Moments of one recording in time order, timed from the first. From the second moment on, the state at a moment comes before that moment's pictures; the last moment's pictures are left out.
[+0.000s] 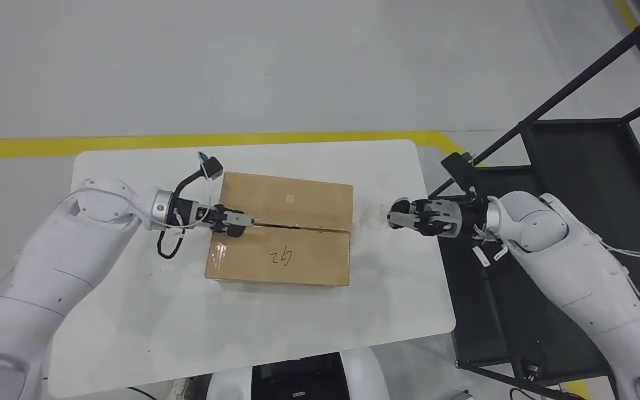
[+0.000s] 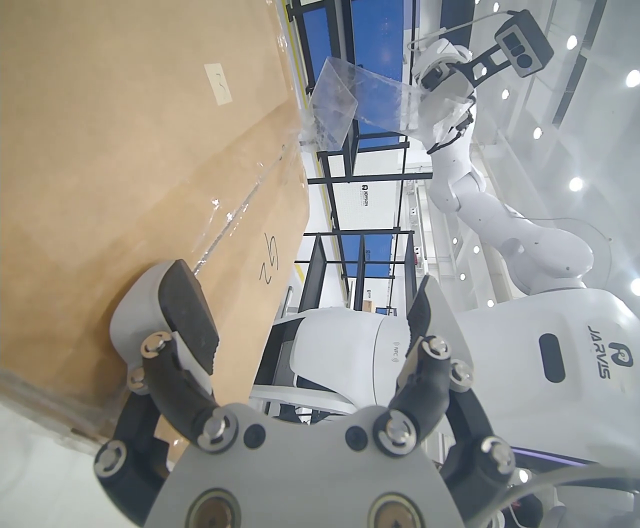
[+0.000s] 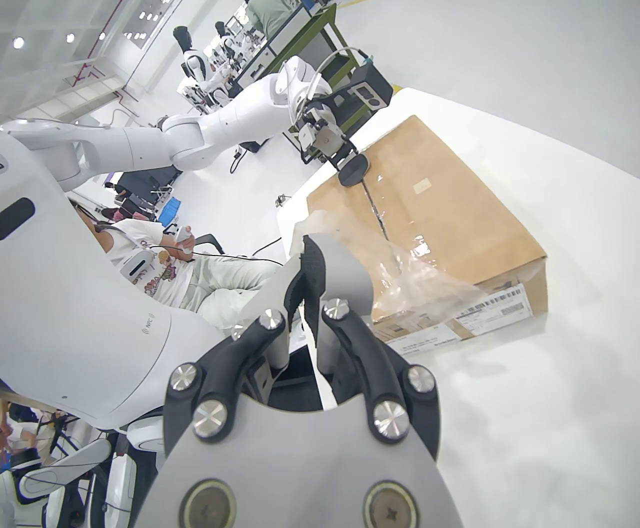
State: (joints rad) left arm 0.65 -0.91 -0.69 -1.14 -0.56 -0.40 -1.33; right arm -1.18 -0.63 1.16 -1.59 0.33 -0.96 0.86
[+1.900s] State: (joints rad) left arm 0.77 -0.87 -0.93 -1.30 -0.37 -0.35 -1.26; right arm -0.87 -0.55 0.86 -1.66 0.67 -1.00 0.81
